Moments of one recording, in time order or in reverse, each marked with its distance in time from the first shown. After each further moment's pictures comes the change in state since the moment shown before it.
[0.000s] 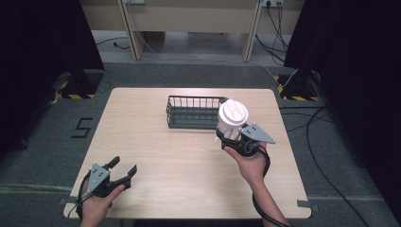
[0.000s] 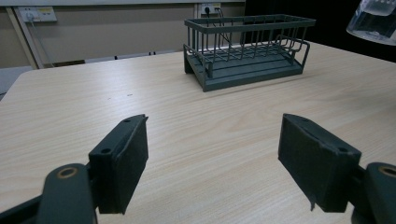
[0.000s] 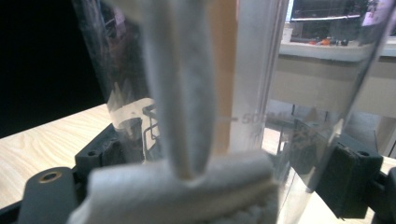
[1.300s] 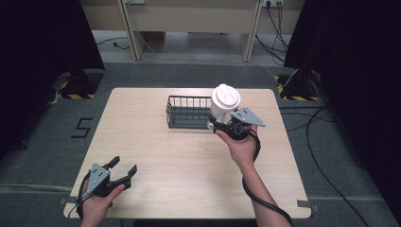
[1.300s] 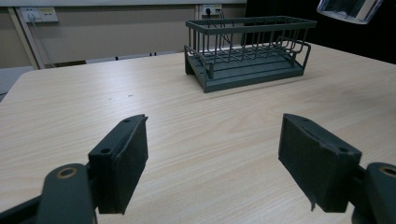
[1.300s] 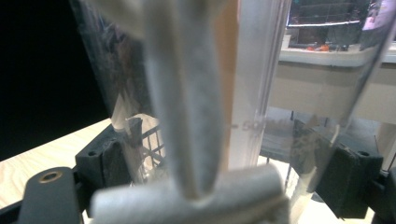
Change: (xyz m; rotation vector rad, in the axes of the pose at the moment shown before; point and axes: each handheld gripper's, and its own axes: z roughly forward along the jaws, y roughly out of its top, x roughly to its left) left arm 0.000 0.000 0.000 -0.004 0.003 -0.004; right arm -0.001 0.028 0.043 -0.014 -0.014 0.013
